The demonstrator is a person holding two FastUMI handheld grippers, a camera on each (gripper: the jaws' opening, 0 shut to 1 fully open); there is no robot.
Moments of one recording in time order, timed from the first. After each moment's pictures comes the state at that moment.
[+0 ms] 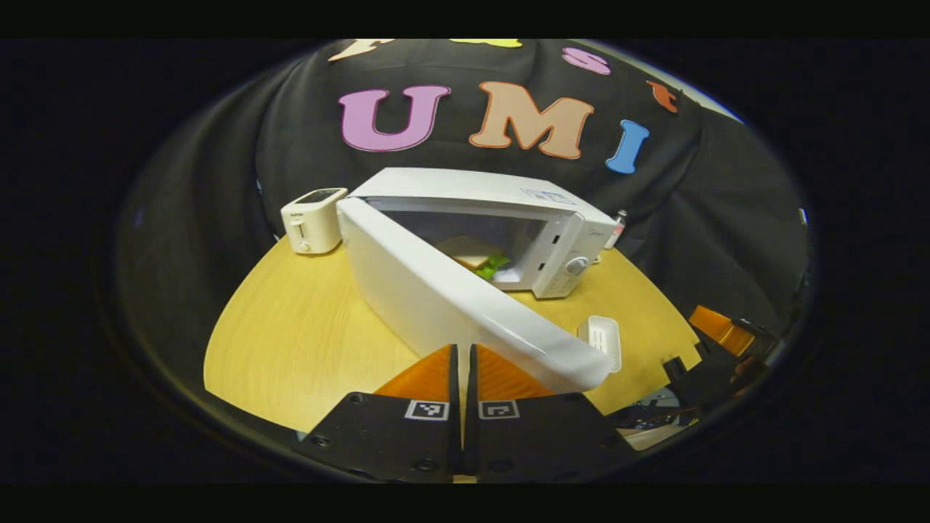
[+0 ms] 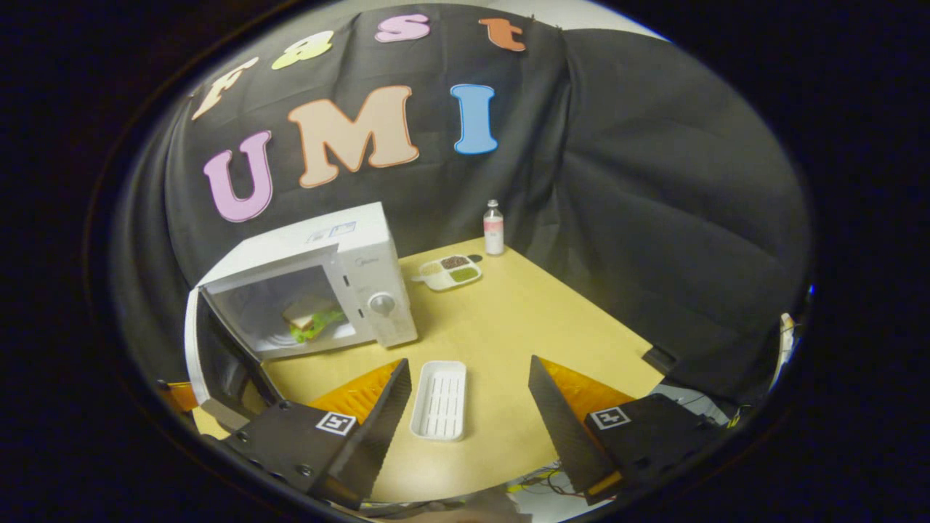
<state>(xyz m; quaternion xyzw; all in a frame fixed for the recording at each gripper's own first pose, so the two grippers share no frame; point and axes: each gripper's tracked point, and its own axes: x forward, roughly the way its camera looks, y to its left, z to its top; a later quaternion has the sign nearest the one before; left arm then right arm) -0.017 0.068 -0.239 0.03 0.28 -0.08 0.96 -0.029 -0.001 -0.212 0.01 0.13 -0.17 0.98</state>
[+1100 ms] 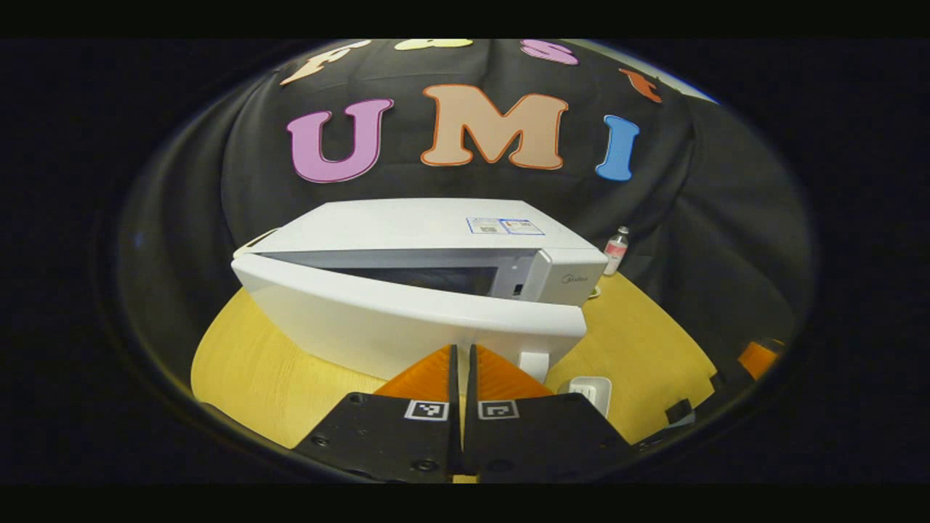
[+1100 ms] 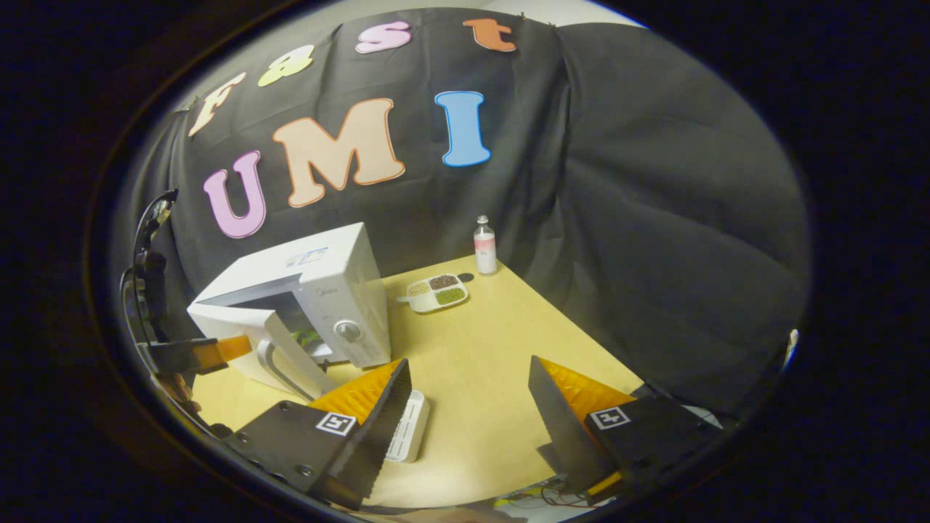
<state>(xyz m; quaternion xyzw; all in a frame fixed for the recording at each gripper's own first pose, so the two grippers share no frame) 0.106 -0.038 -0.237 0.07 0.21 -0.06 0.97 -0.005 -0.079 -0.190 0.01 0.13 -0.13 0.98</state>
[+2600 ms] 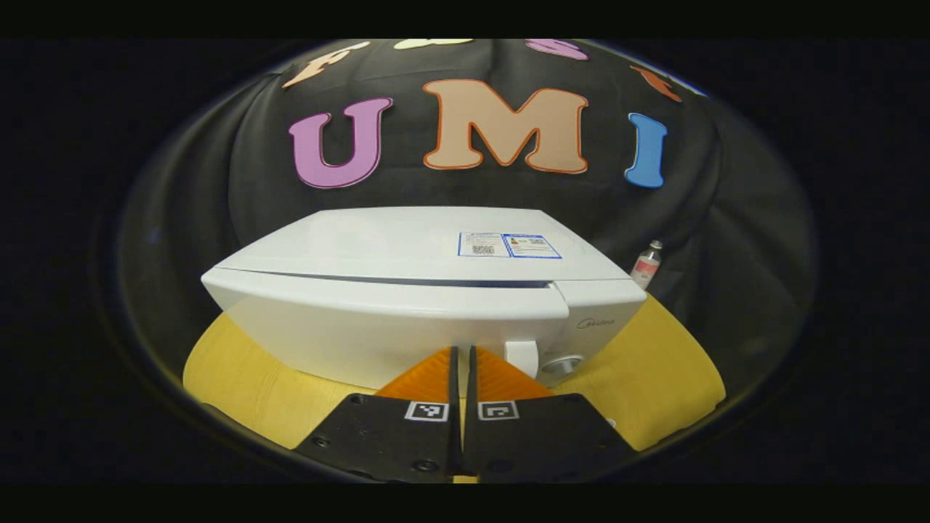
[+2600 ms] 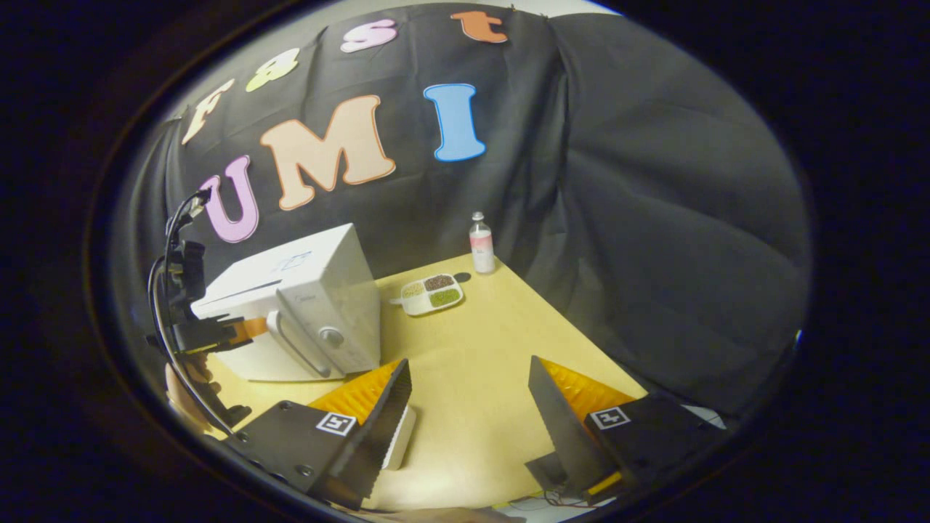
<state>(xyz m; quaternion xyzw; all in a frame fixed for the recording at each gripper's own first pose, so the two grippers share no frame) 0.176 -0.067 -0.249 0.06 0.19 -0.02 0.98 0.020 -0.105 -0.195 0.03 0.13 -0.12 0.98</state>
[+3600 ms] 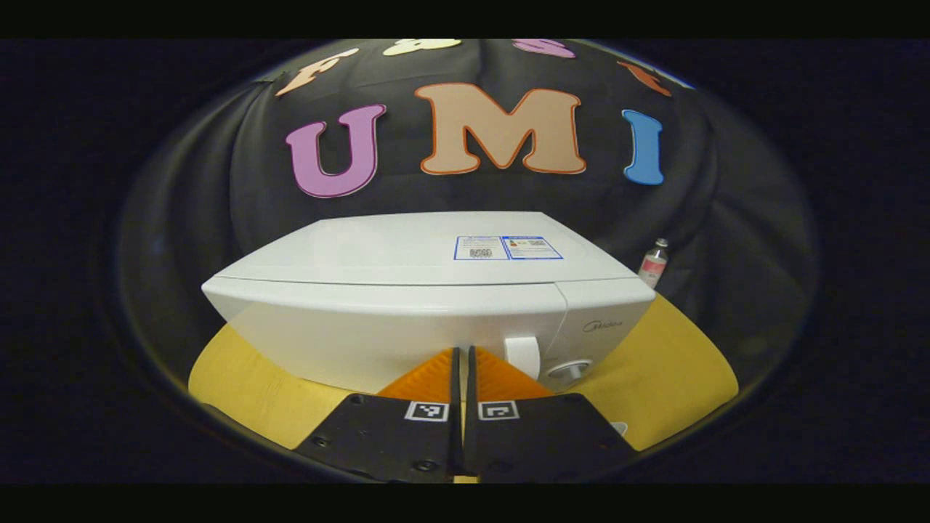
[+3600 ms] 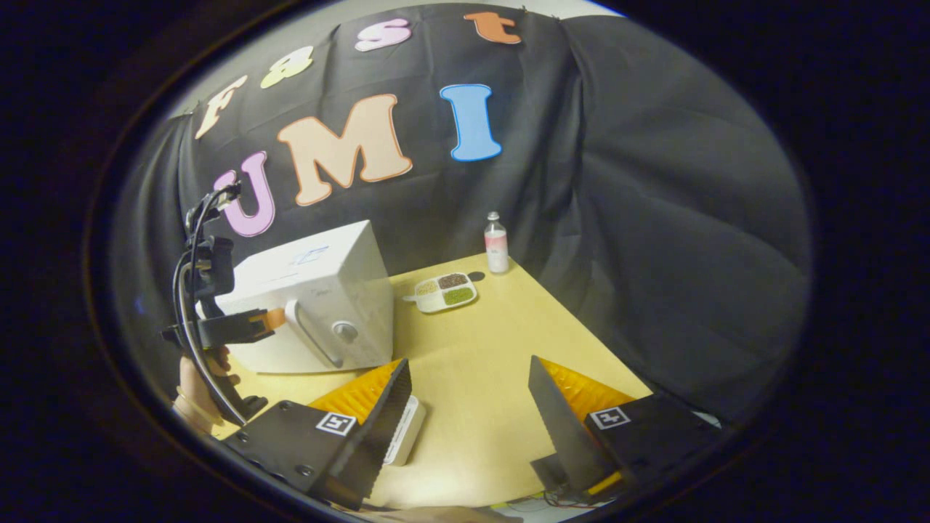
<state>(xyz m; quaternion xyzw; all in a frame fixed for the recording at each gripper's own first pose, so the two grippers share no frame) 0.185 -0.069 -0.251 0.06 0.17 -0.01 0.98 0.013 -0.092 -0.195 0.02 0.13 -0.09 0.99</state>
